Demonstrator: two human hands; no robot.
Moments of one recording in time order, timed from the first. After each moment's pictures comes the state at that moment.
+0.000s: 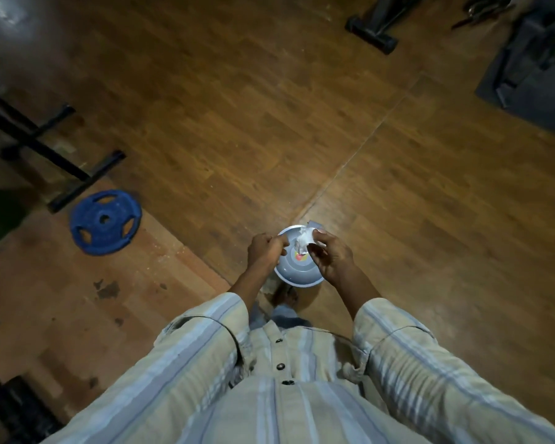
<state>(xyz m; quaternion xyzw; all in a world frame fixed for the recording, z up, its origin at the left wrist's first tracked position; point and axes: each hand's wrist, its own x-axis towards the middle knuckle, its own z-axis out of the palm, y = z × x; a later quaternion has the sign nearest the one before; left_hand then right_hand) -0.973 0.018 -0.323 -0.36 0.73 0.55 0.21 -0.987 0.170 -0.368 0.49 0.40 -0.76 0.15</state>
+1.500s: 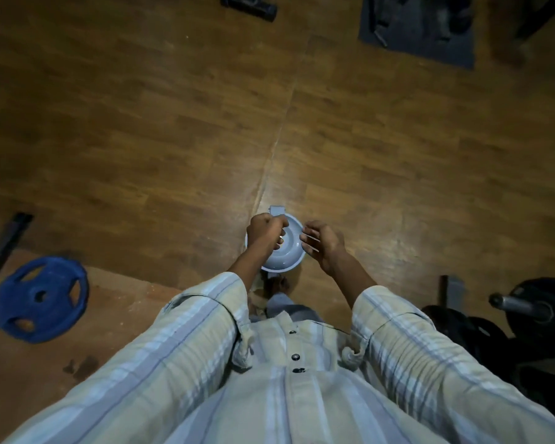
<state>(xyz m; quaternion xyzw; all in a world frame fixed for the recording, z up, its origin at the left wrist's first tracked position) -1.022 0.020 -0.329 -0.18 0.75 0.54 0.33 -0.955 0.150 -0.343 0.54 0.45 -0.71 0.05</state>
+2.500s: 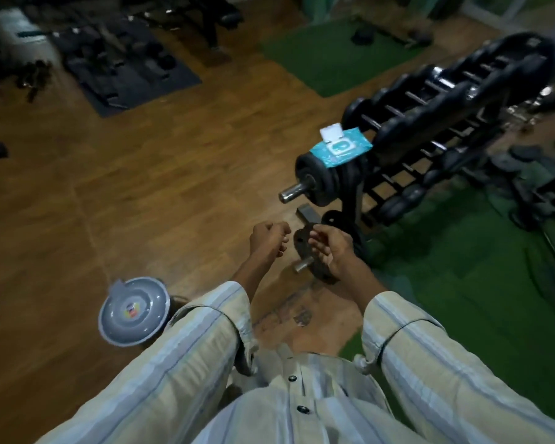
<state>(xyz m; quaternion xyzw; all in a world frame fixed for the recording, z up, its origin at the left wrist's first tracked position) -0.605 0.289 -0.270 0.23 0.72 0.43 0.50 -0.454 0.338 -0.284 0.62 0.23 -0.67 -0.33</state>
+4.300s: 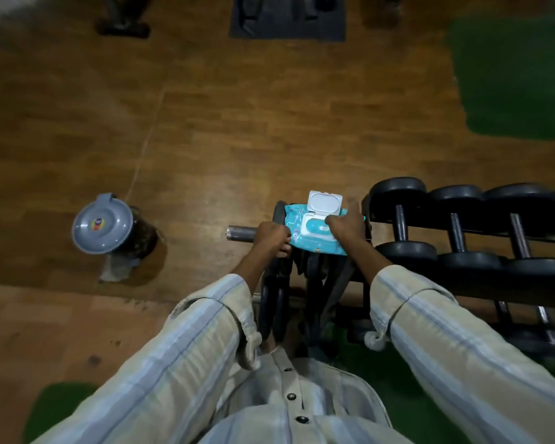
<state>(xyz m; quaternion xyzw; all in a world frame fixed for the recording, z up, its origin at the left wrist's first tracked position) -0.482 0.716 -0.326 -0.15 0.76 0.47 0.42 -0.410 0.875 -0.346 0.51 0.73 -0.46 0.00</state>
